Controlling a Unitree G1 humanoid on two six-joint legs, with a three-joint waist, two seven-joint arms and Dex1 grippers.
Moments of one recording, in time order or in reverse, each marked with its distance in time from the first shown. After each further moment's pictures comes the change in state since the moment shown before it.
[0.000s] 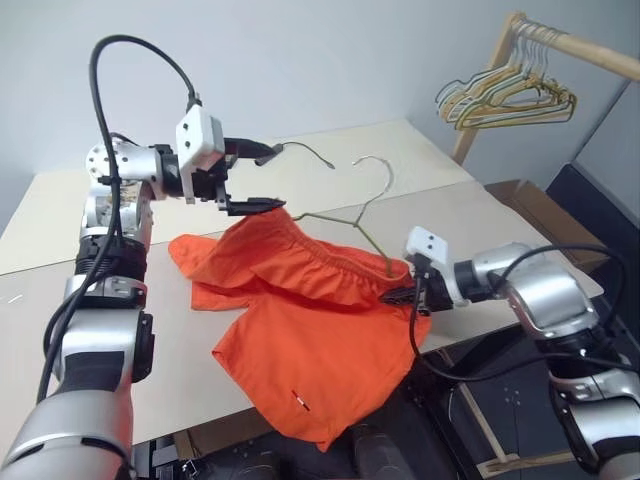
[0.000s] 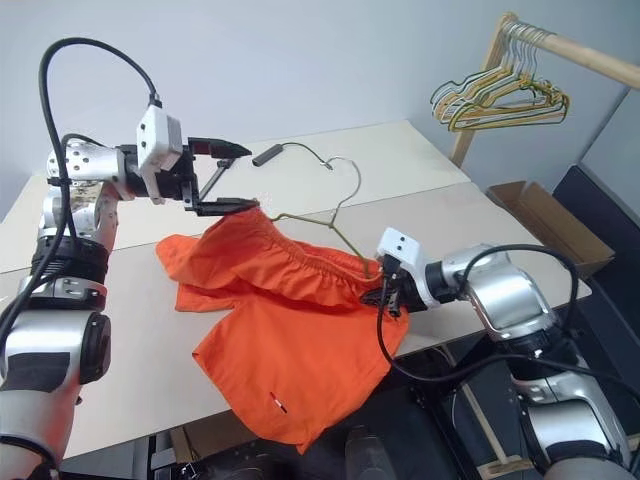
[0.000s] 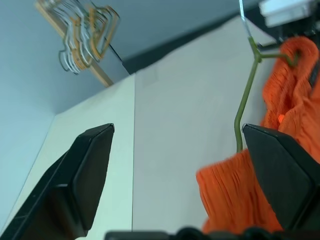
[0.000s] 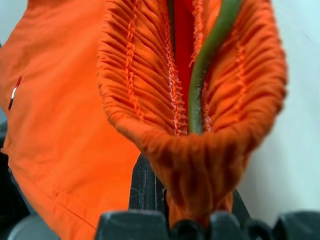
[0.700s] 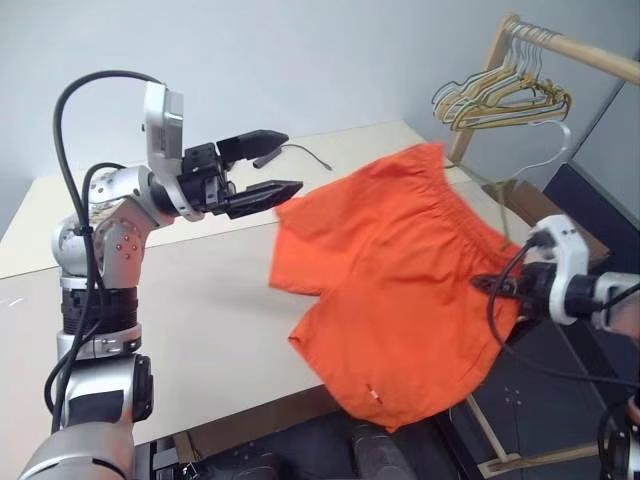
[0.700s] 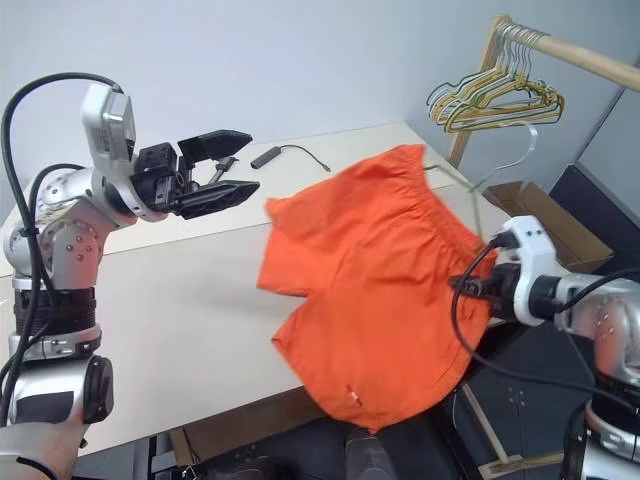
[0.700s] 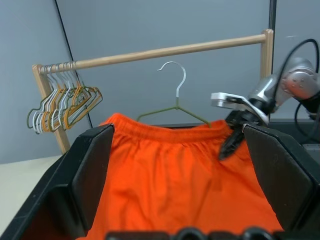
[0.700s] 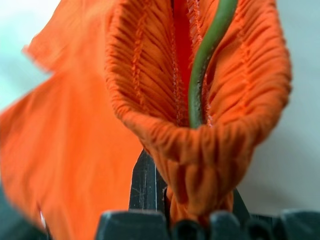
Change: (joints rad) left arm 0.263 -0.007 0.149 -0.648 -0.433 0.625 0.216; right arm 0.097 -0.058 -0.644 -0.097 0.182 0.653 -0.477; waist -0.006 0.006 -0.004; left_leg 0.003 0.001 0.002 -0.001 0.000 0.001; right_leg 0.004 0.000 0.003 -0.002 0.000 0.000
